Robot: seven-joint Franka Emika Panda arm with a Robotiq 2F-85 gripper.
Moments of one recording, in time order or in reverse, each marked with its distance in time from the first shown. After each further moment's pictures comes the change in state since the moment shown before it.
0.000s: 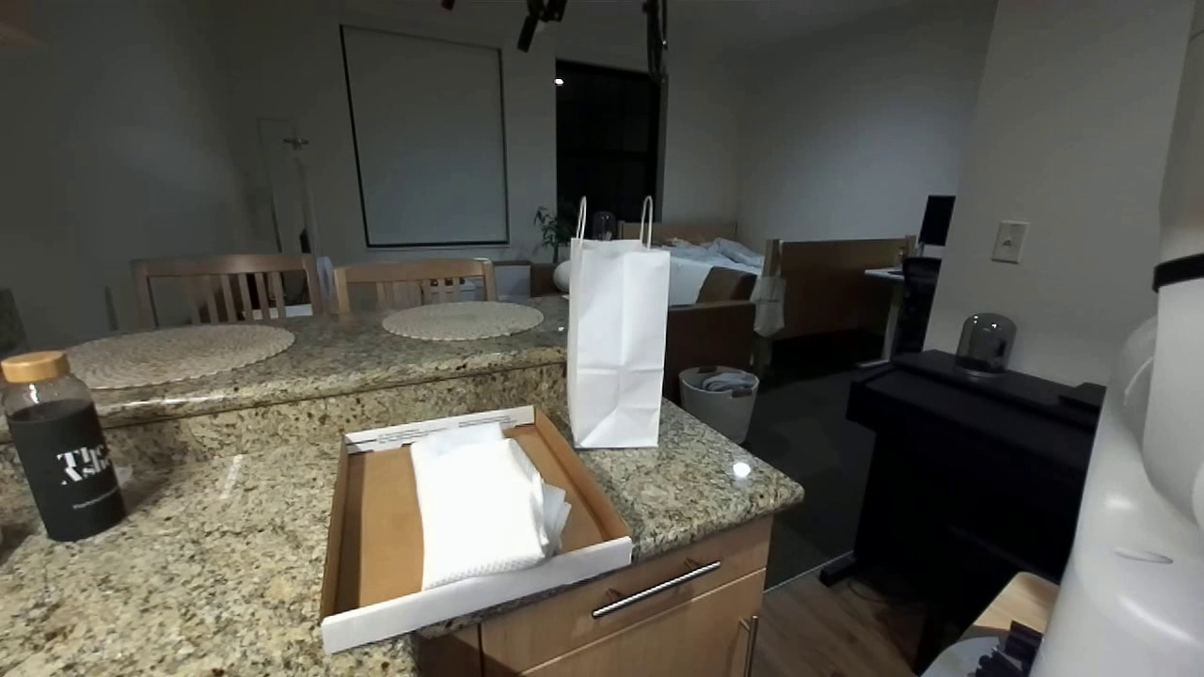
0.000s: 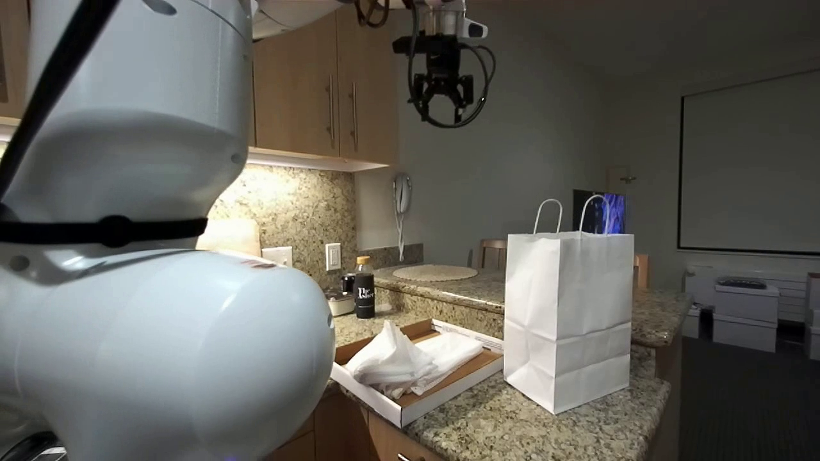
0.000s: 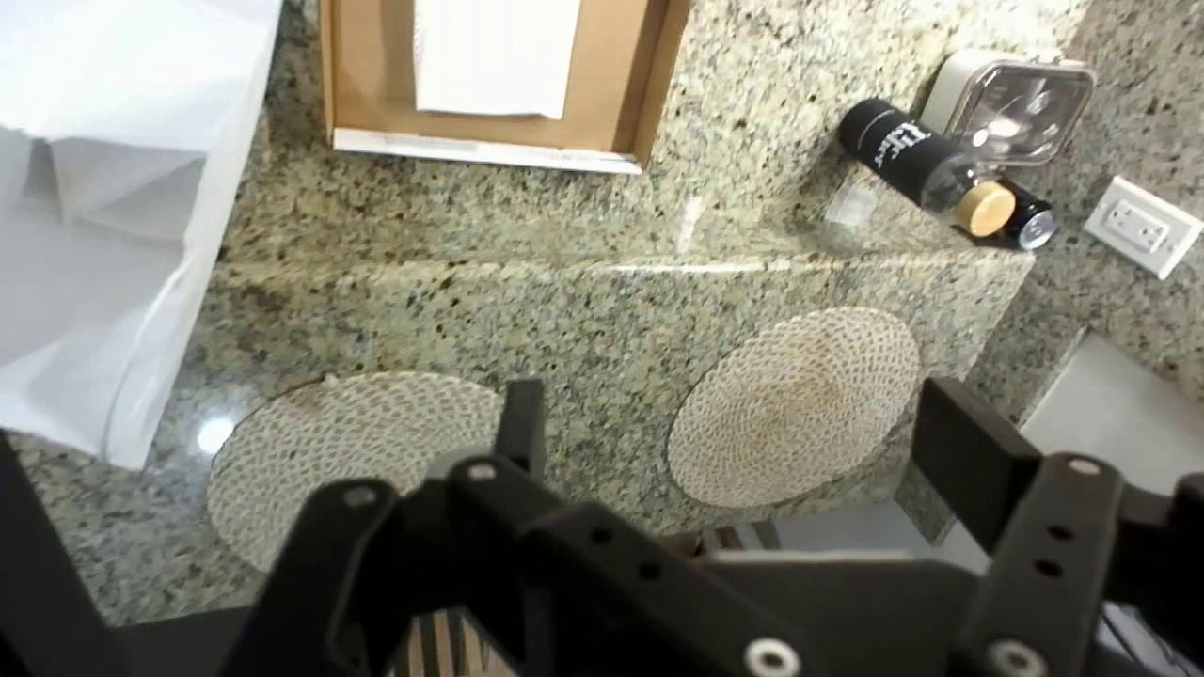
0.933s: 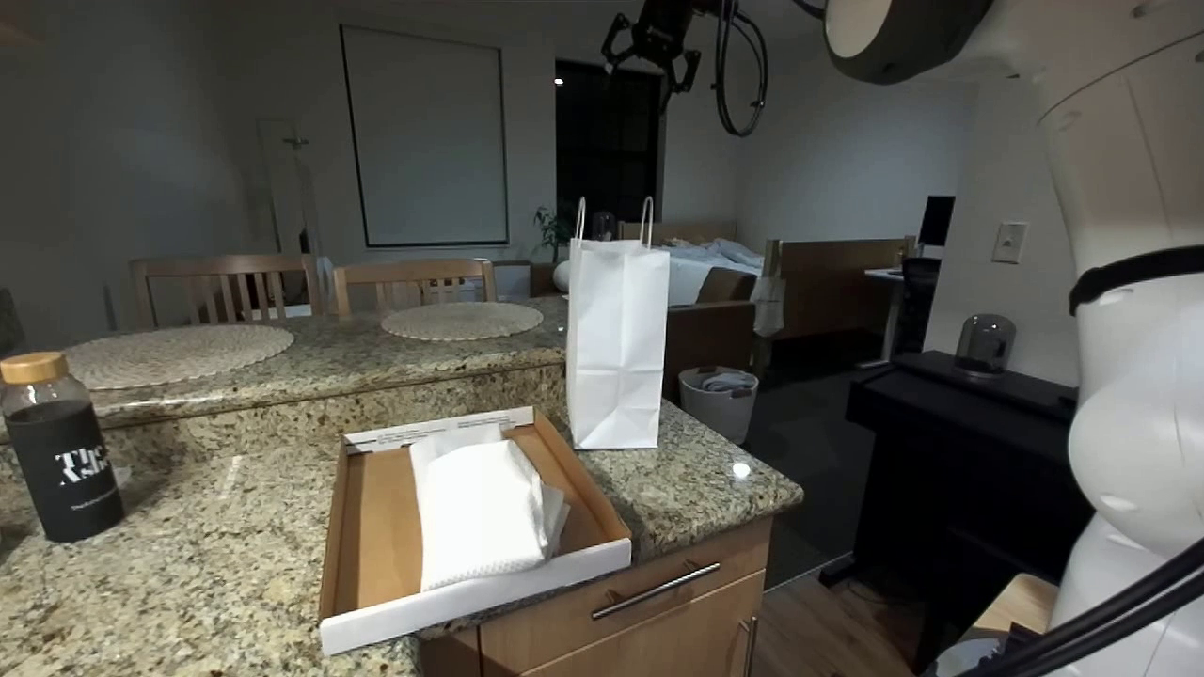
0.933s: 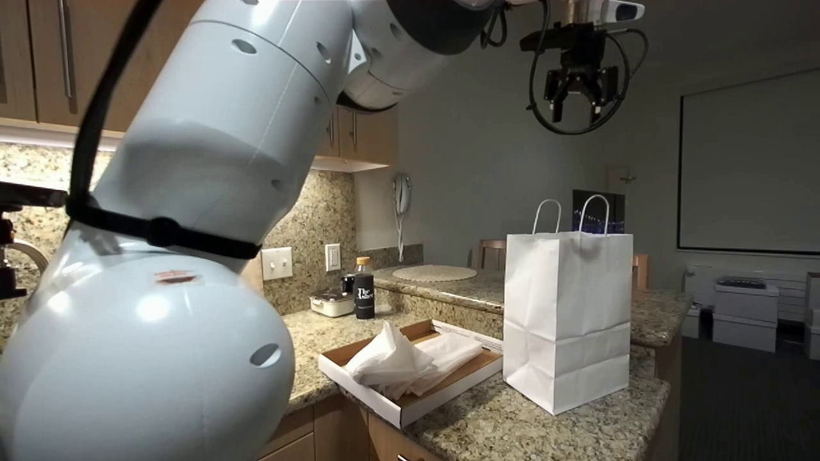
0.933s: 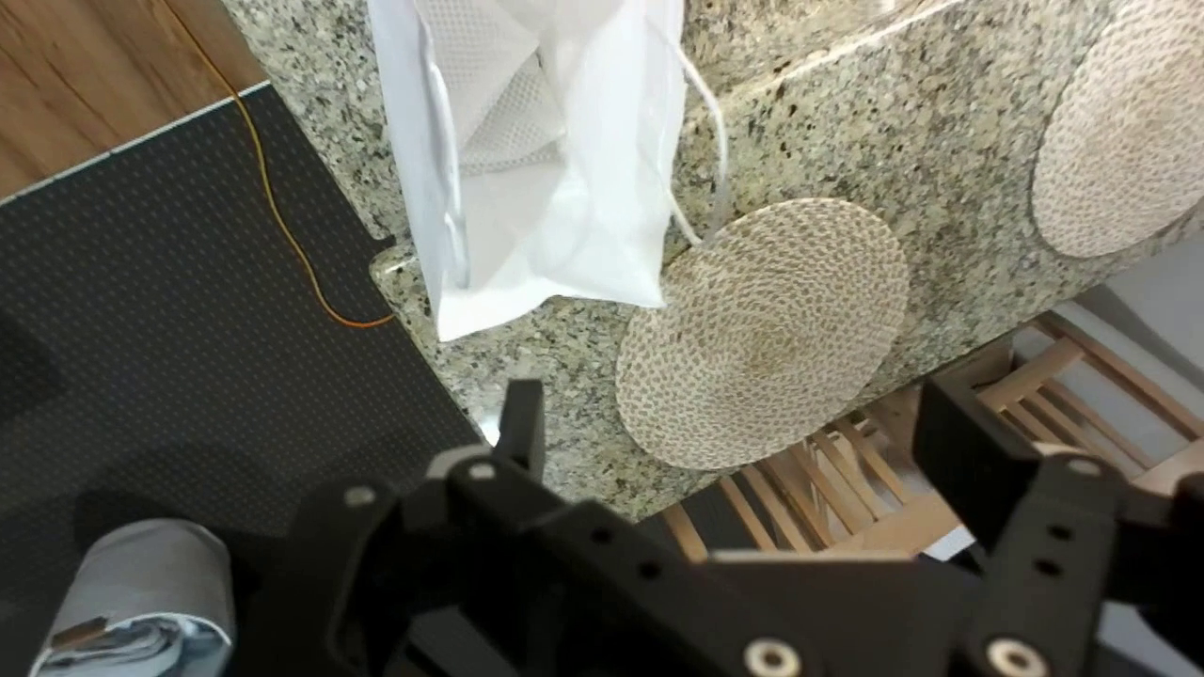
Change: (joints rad) arm -0.401 0.330 -0.131 0.408 0.162 -0.138 0.039
